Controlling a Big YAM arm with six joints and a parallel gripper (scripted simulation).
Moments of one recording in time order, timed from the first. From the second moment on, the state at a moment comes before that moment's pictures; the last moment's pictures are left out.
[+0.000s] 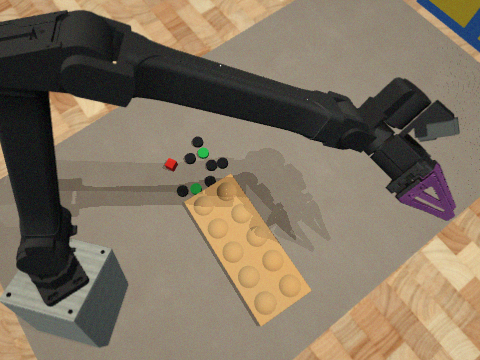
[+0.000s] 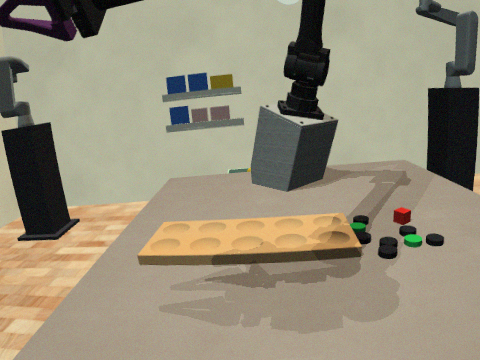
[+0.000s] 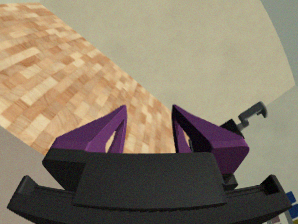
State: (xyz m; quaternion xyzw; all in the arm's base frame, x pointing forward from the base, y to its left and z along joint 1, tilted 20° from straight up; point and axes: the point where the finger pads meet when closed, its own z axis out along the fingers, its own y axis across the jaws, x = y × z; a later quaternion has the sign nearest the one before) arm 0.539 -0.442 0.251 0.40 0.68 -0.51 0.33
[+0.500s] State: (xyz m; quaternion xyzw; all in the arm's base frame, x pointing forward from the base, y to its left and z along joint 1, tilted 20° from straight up) arm 0.551 -0.412 0.239 0.38 0.71 -0.49 0.34
